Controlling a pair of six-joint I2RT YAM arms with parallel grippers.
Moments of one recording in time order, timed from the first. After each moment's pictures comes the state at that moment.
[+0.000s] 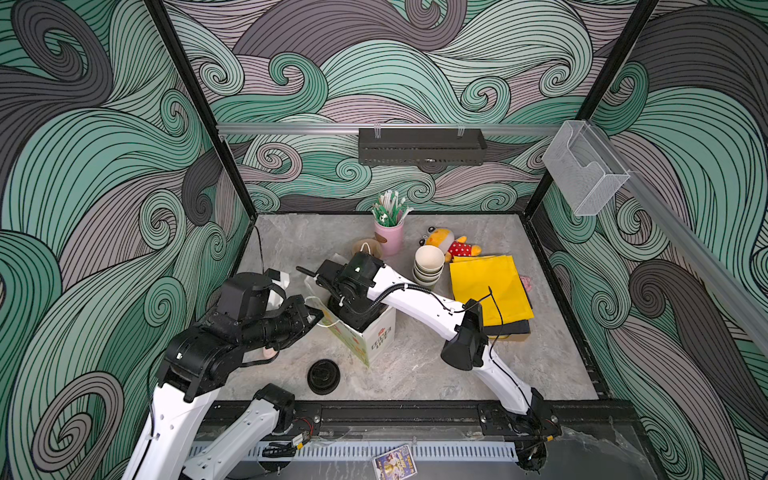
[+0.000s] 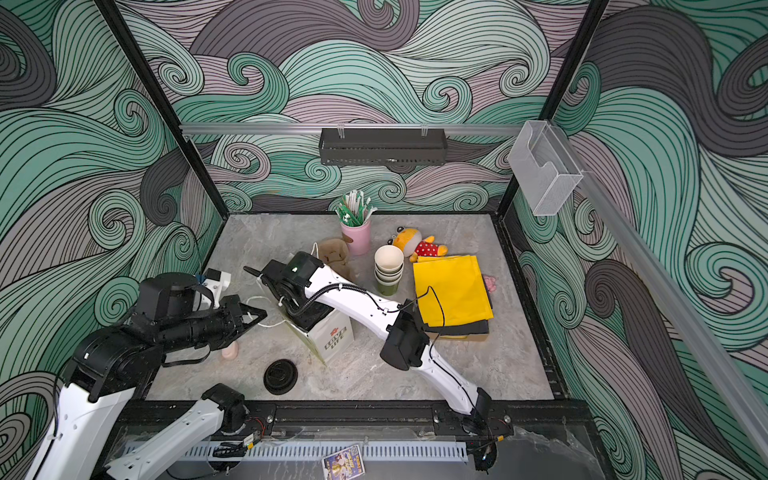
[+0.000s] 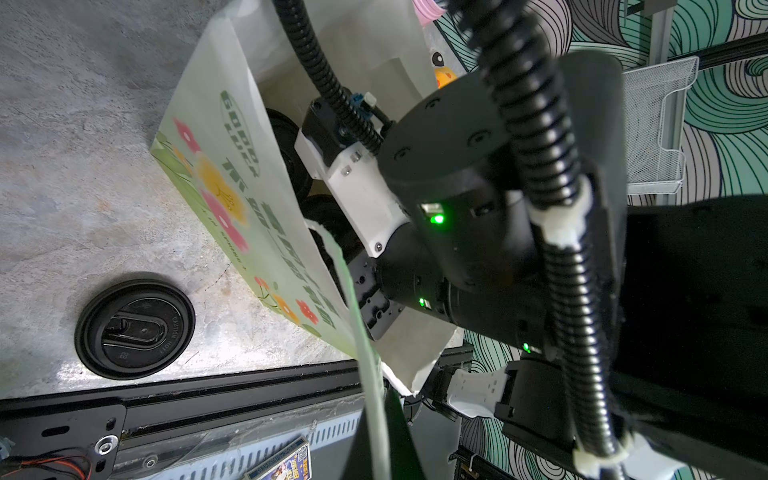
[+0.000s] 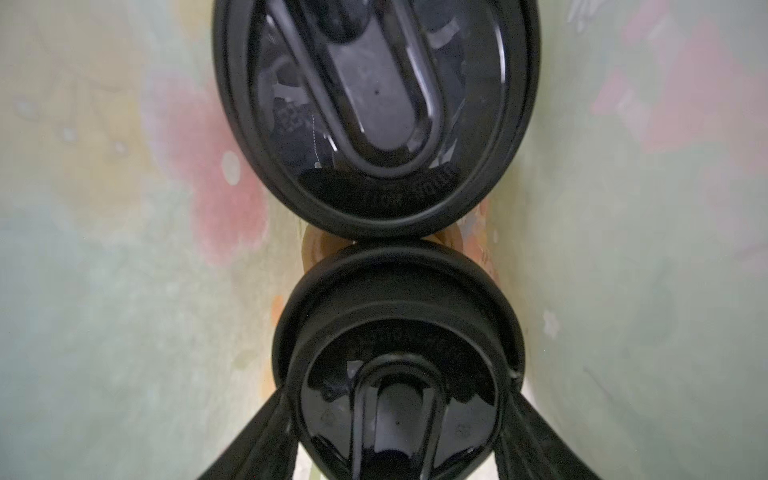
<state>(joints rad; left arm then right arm) -0.40 0.76 1.28 -1.27 0.32 -0.93 1.12 2.38 2.54 -1.69 0.08 0.24</state>
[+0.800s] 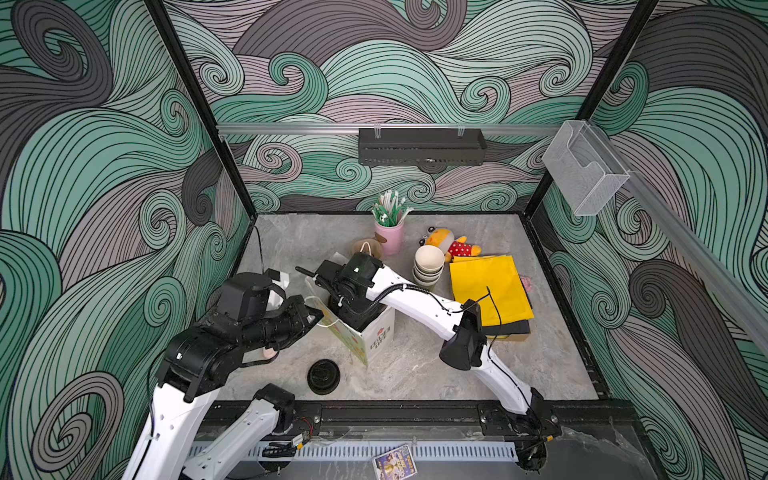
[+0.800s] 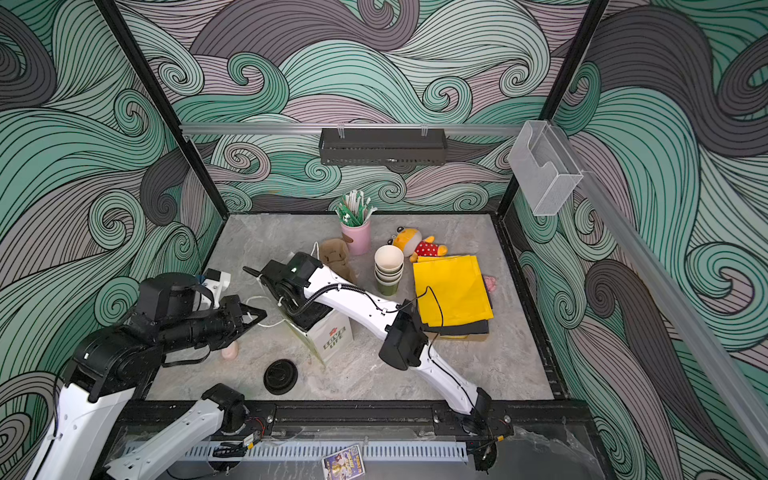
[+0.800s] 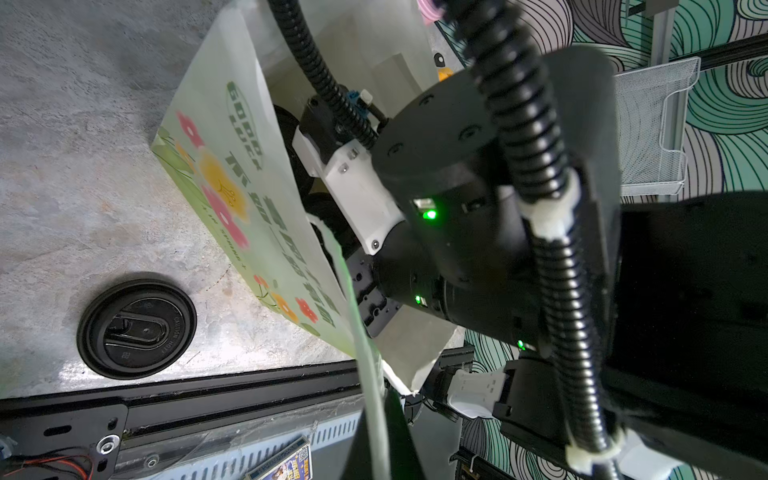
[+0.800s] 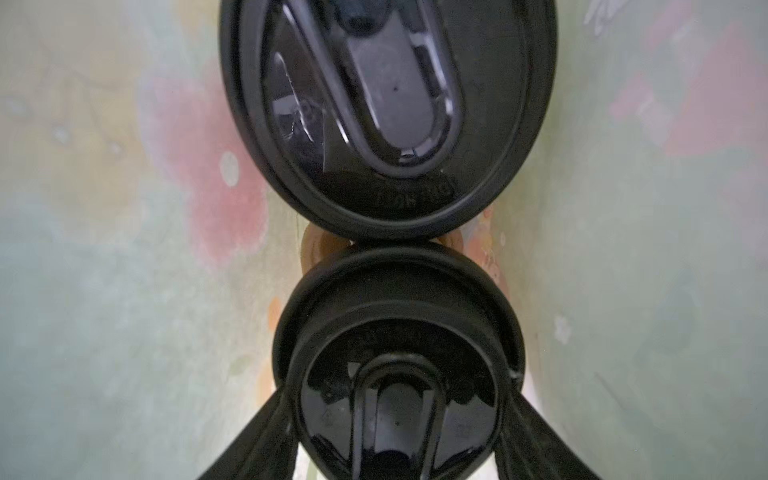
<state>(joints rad) -0.40 0.76 1.28 -1.27 0.32 -0.93 1.12 2.39 2.55 -1.69 0.08 0.24</state>
